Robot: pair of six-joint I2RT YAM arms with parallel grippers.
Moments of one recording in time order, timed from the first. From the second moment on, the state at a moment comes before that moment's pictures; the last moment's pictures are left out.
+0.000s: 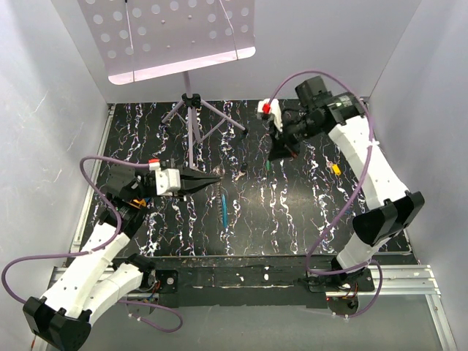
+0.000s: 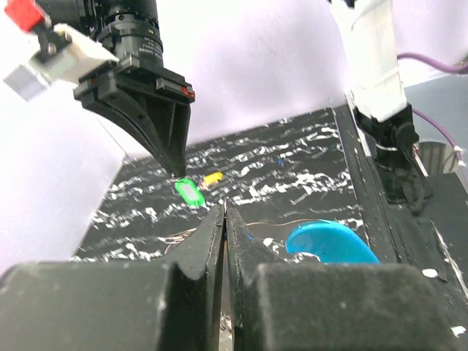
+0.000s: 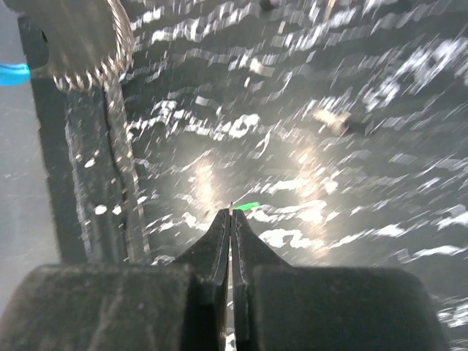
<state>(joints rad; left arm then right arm) -0.45 0.79 0.77 0.26 1.02 0.19 0.46 1.66 1.87 -1.36 -0.74 -0.72</state>
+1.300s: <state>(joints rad) -0.45 0.91 0.76 0.85 1.09 -0.09 0.61 1.11 1.31 -0.26 -1.21 -0.50</state>
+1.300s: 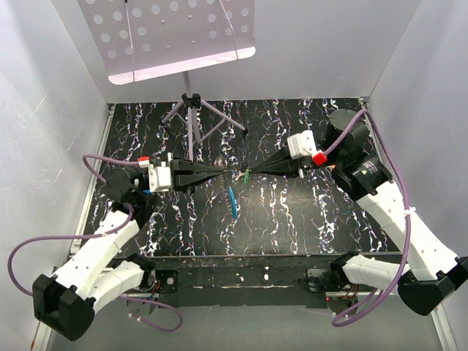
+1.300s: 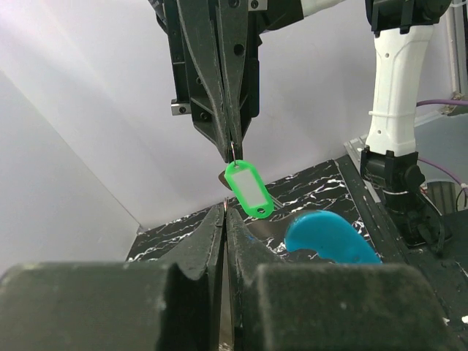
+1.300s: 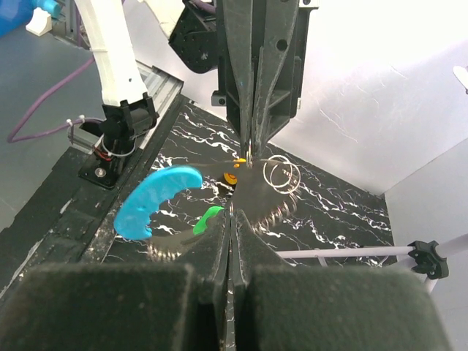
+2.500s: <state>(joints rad) -0.45 1.00 0.69 1.24 1.06 -0.40 0.74 1.14 1.31 -0.26 -1.00 -0.48</state>
